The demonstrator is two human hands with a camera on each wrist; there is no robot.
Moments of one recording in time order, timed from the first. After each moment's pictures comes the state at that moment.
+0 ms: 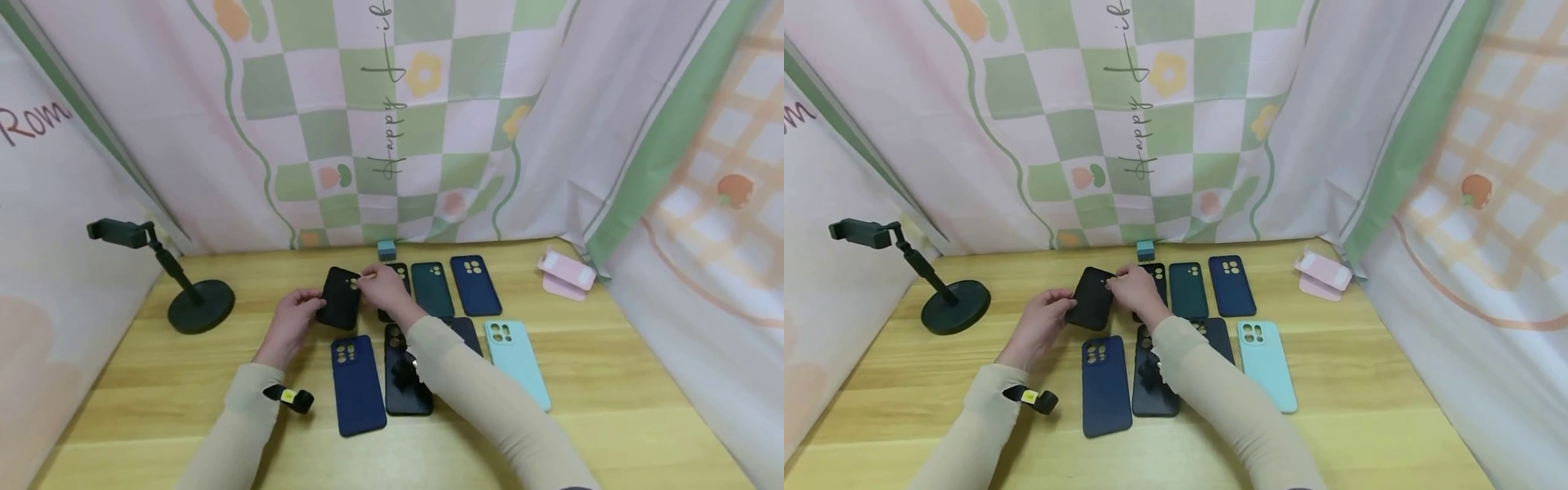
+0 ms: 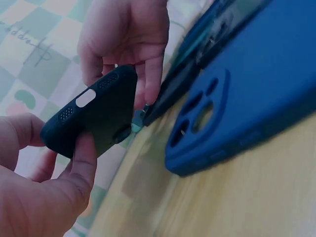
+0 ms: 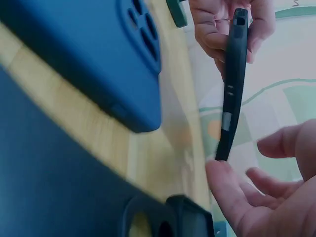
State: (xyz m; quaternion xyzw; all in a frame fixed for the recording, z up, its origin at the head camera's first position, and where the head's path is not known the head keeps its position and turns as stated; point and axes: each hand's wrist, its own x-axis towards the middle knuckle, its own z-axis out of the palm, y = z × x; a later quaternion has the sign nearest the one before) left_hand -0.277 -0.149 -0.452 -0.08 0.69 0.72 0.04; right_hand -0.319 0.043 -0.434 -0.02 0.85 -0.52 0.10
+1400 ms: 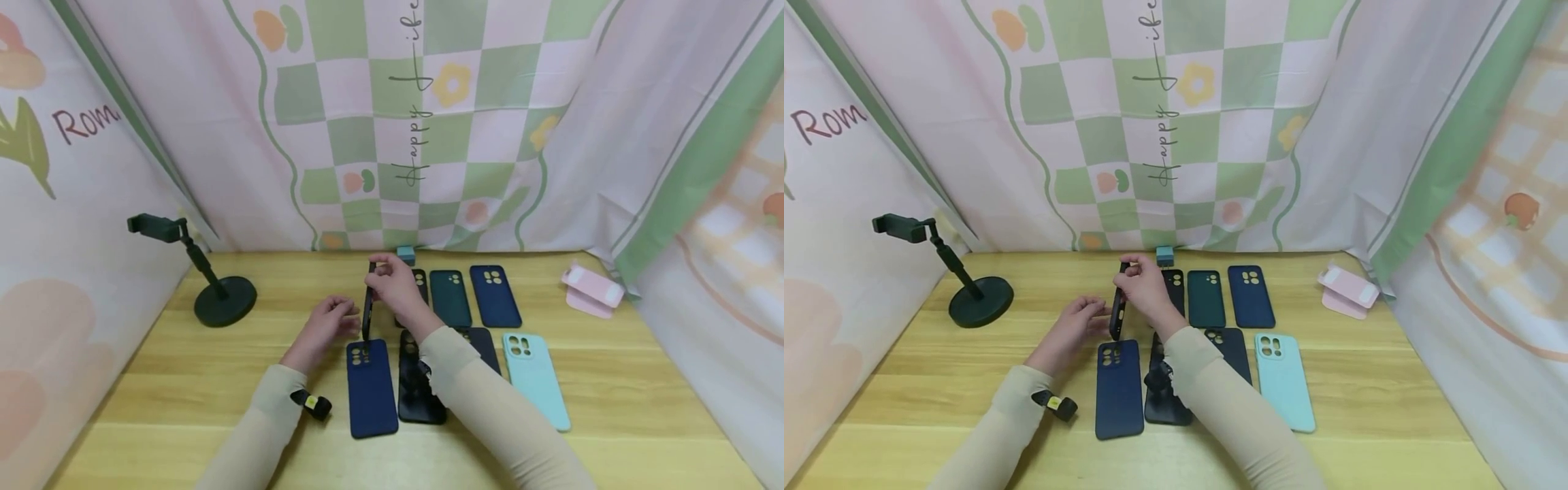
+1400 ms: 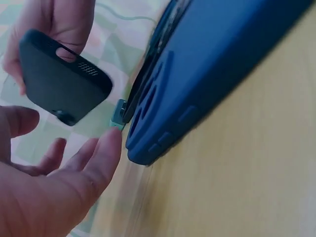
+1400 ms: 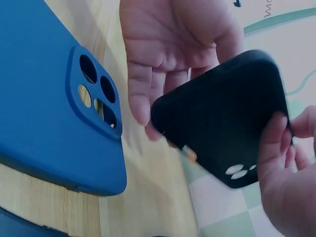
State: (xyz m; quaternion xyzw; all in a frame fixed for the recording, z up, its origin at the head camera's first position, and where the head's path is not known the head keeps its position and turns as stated) left_hand -0.270 -0.136 -0.464 -0.03 0.68 0.72 0.11; right_hand -0.313 0.028 -0.420 -0.06 0.72 -0.69 0.03
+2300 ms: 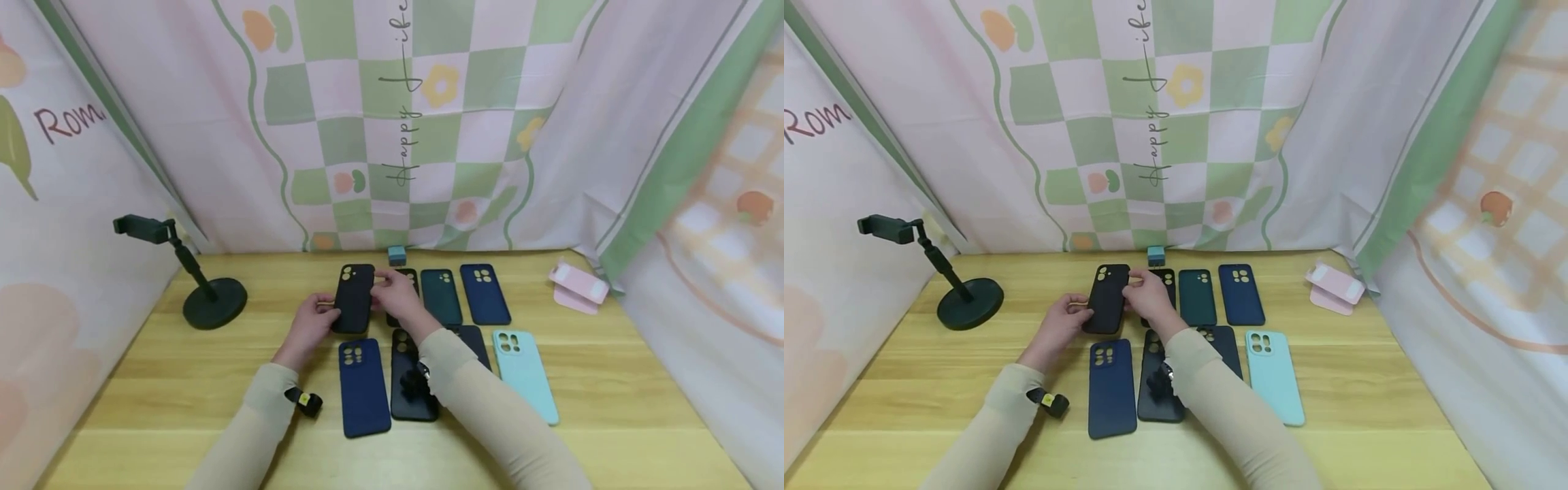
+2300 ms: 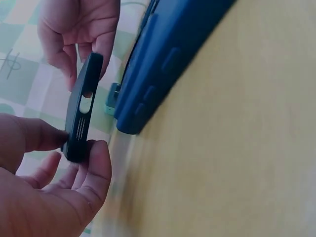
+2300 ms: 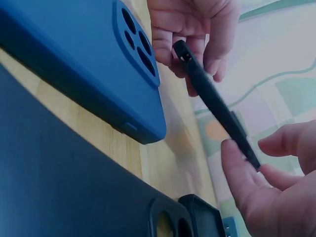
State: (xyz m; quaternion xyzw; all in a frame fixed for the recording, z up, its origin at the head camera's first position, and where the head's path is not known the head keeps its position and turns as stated) left_hand -0.279 -0.142 -0.472 -0.05 0.76 0.65 0.01; right_hand -0.317 0.048 -0.442 -0.01 0.76 -0.64 0.09
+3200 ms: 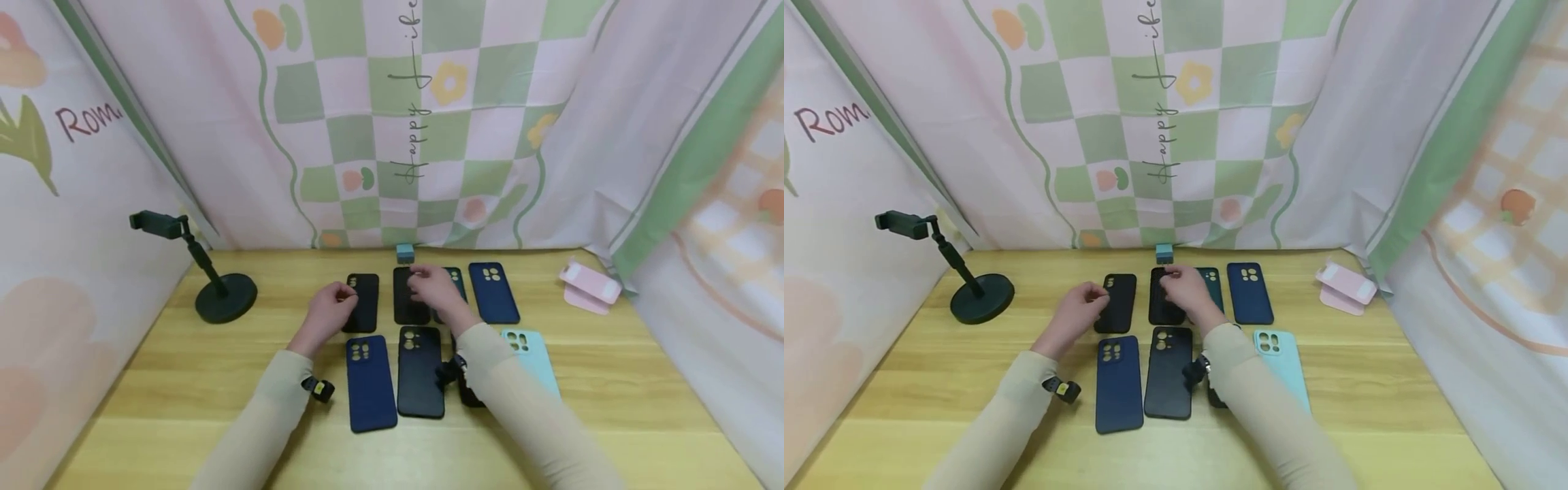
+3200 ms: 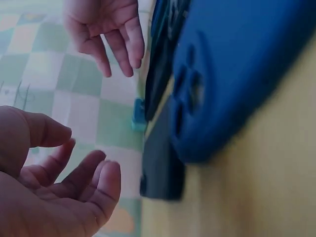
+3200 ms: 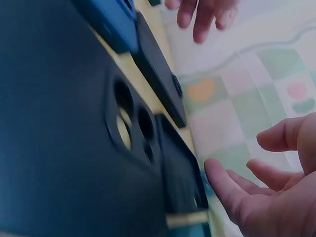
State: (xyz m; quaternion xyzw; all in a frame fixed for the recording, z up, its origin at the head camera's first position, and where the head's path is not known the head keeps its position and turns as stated) left_hand -0.272 -0.127 -0.438 0.01 0.86 0.50 -0.01; right_hand -0.321 0.103 -0.436 -0.02 0.79 -0.61 0.09
